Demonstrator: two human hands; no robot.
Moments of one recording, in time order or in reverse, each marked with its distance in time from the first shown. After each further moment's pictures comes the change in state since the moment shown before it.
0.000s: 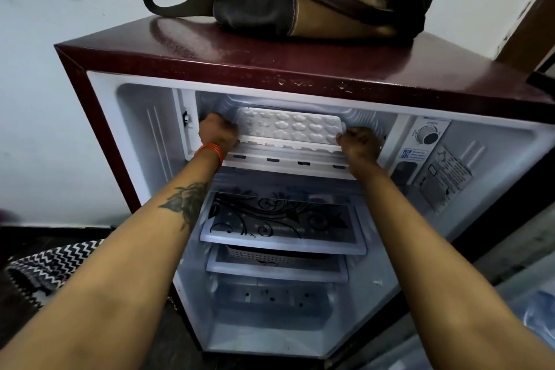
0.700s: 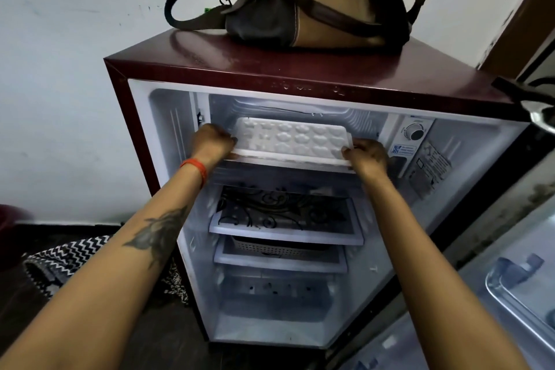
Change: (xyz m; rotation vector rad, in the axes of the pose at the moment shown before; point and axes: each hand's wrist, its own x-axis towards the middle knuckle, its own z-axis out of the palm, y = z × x) left_hand -0.081 0.024 -0.062 -0.024 -0.130 -0.002; right_hand -0.058 -0.002 -0.049 0.068 -0.128 -0.025
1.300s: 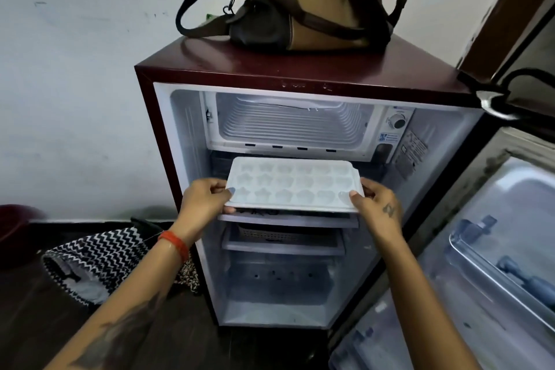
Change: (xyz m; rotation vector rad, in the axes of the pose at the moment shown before) left_hand -0.135 -0.042 -0.027 -0.141 -0.100 -0.047; right_hand -0.134 0.027 -0.050 0.004 -0.037 -0.002
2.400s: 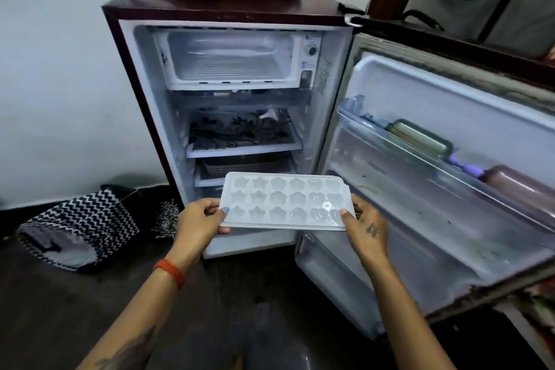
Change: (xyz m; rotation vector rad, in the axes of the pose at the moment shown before) left_hand -0.253 -0.059 0.005 0.009 -0.177 -0.045; right_hand -0.280 0.065 -0.104 -0.132 0.154 0.145
